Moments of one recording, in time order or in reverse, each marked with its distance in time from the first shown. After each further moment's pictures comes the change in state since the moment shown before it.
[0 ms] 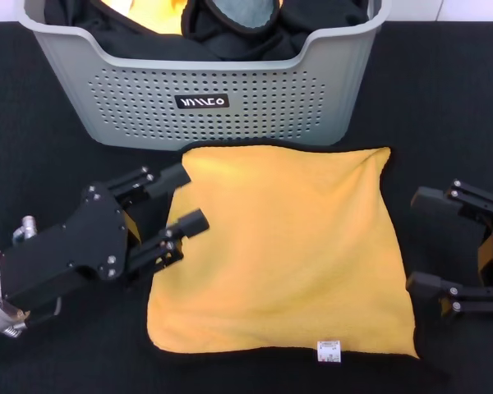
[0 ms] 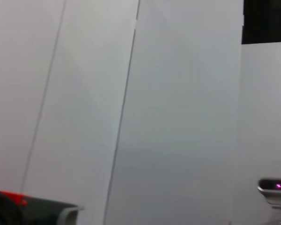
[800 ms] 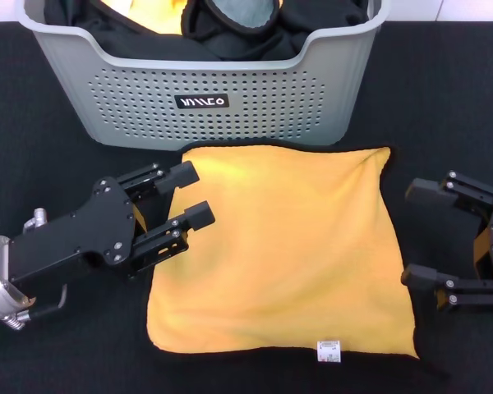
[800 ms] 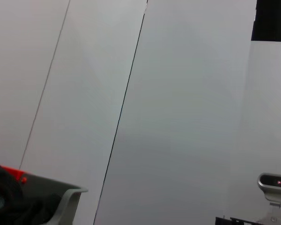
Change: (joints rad) left arm -0.034 0.011 -0.011 0.001 0.032 -0.036 -0.113; right arm 0.017 0.005 -0.002 0.004 0.011 0.010 0.008
